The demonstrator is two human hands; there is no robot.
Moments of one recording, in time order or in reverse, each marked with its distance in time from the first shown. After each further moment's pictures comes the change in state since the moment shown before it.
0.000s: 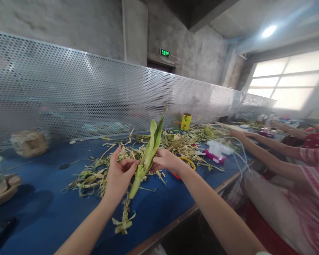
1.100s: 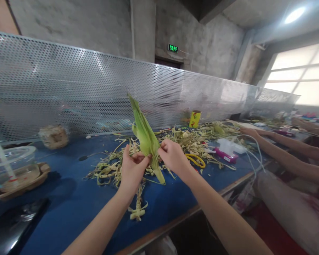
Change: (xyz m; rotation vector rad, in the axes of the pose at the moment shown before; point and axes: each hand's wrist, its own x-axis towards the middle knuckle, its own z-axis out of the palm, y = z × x) left_hand -0.006 0.010 0.007 -0.168 0.126 -0.082; right_hand -0.010 -0.011 0.030 -0.791 0.561 -0.222
